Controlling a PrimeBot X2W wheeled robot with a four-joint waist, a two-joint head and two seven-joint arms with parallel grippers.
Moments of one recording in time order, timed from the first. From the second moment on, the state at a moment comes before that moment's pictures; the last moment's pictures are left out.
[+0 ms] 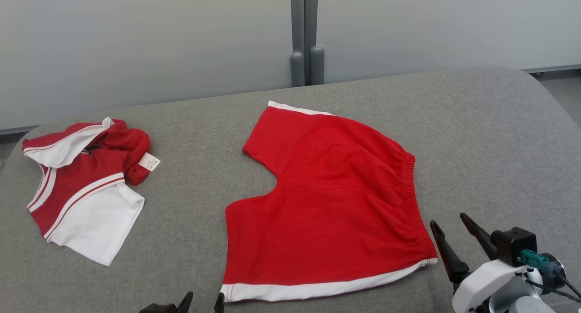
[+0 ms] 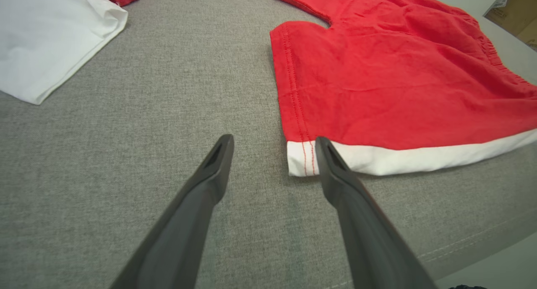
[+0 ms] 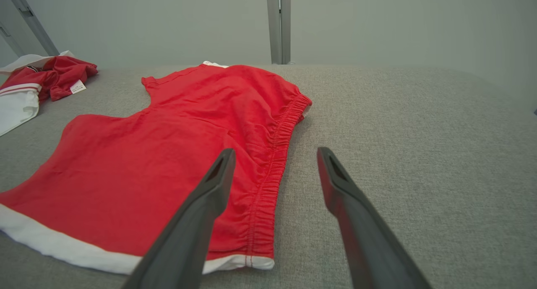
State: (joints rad) left arm 0.19 0.09 -0.35 0.23 -0.40 0.04 -0.11; right arm 0.06 -0.32 0.39 0.24 0.38 -0.01 -0.21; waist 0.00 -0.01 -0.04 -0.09
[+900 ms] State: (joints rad) left arm 0.11 0.08 -0.38 0.37 -0.43 -0.03 -0.08; right arm 0.05 -0.32 0.39 0.31 0.39 0.02 -0.22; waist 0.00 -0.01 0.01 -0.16
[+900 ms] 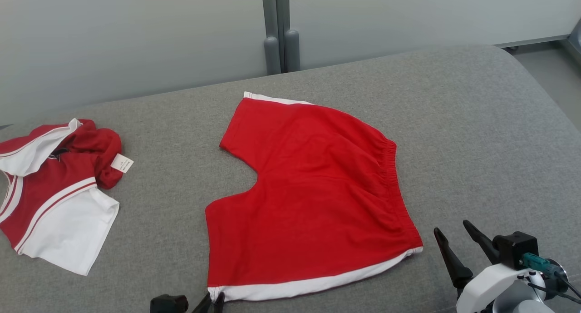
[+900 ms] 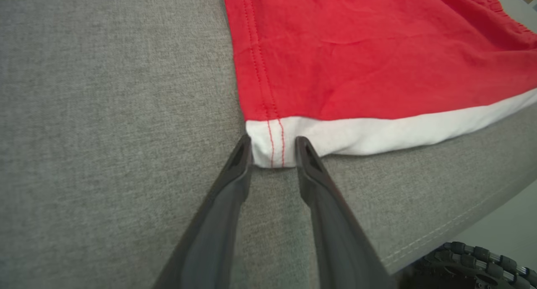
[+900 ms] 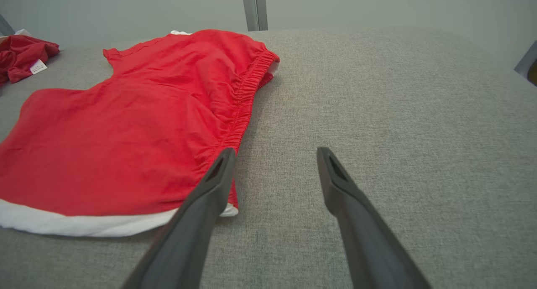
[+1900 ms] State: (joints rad) left arm 0.04 0.07 -0.41 0.39 -0.44 -0.06 -0.14; right arm -0.03 -0.33 0.54 0.48 0.34 0.11 -0.21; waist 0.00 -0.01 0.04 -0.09
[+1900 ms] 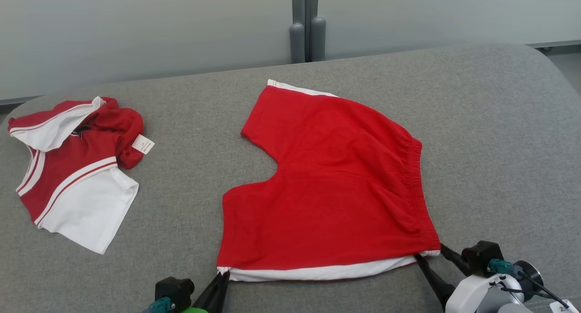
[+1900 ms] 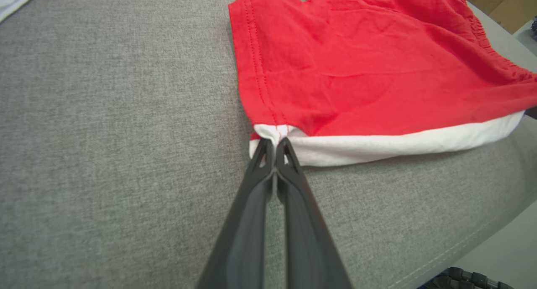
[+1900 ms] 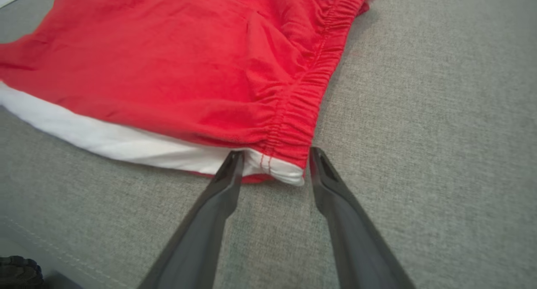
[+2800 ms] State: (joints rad) left arm 0.00 0.05 -0.37 0.21 -0.44 -0.06 -0.24; right arm -0.10 -0.35 0.44 0.33 0.38 0.12 -0.25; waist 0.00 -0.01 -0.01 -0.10
